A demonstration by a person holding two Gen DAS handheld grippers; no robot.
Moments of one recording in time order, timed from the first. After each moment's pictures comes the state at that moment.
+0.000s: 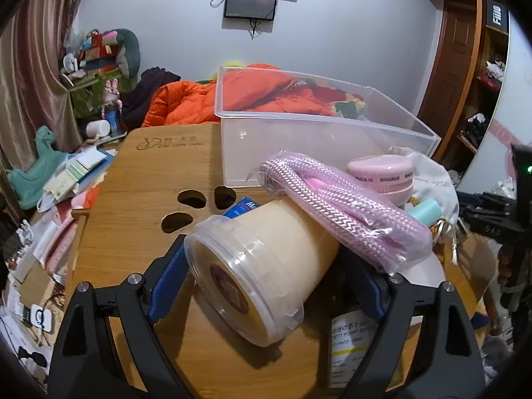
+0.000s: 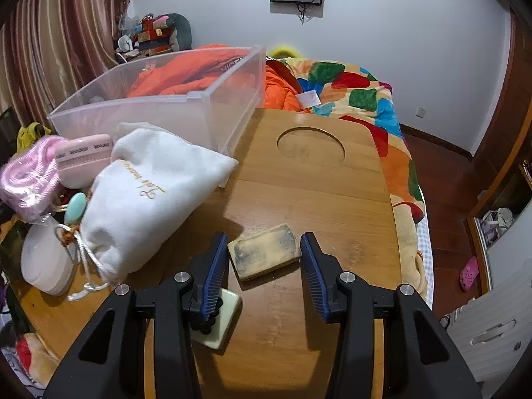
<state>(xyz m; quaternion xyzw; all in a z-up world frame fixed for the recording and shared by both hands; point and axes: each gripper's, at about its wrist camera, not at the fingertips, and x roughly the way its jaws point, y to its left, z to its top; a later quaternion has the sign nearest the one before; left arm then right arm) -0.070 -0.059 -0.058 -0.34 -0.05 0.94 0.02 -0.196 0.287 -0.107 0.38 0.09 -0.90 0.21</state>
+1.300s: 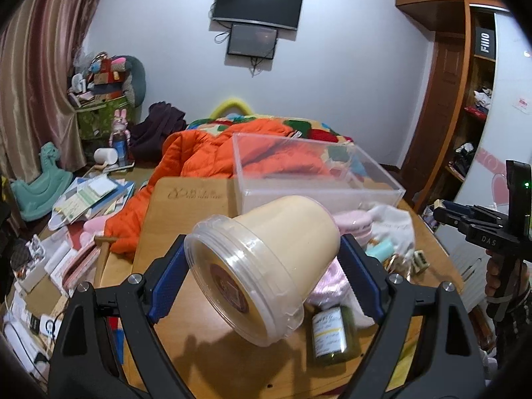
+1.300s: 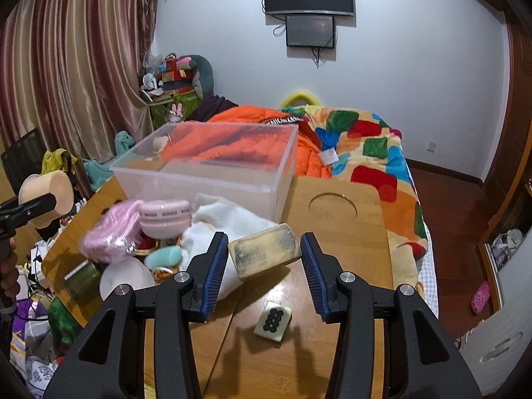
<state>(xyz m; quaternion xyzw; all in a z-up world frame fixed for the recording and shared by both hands) -0.028 -0.080 0.012 -0.27 -0.07 0.96 0.03 -0.151 0.279 -0.036 0.30 0.07 -0.92 0.25</state>
